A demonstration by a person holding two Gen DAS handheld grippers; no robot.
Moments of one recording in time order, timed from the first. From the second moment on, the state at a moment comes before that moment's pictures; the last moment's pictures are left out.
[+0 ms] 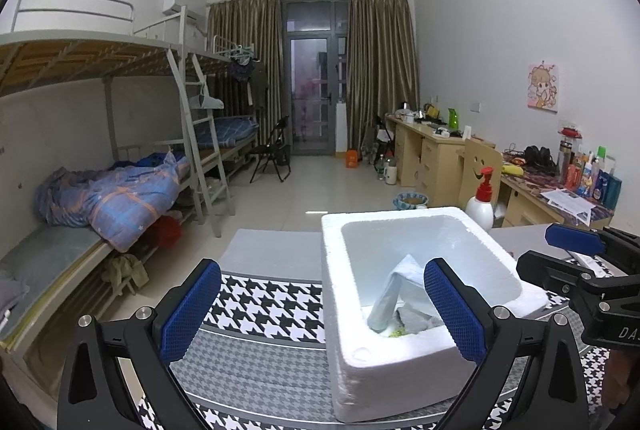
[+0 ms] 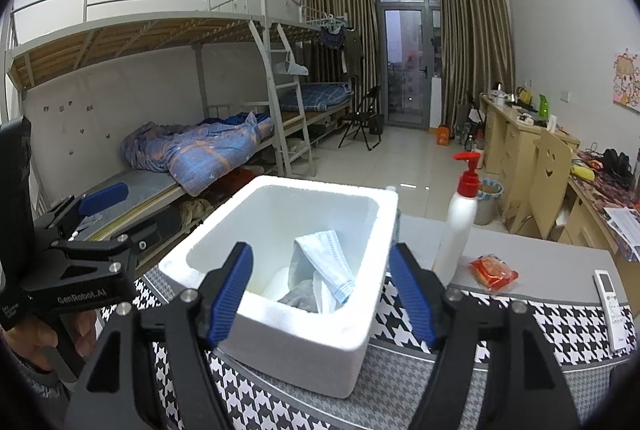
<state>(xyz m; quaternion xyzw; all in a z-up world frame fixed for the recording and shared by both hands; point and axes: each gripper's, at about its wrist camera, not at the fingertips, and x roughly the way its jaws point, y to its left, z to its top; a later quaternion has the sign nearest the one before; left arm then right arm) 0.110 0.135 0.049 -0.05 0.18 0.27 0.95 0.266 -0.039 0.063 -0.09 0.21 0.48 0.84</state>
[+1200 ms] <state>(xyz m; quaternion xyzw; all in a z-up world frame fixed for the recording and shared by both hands) 0.092 0.068 0.062 -0.03 0.15 0.21 0.97 0.237 -0.122 0.065 -0.04 0.14 0.45 0.88</state>
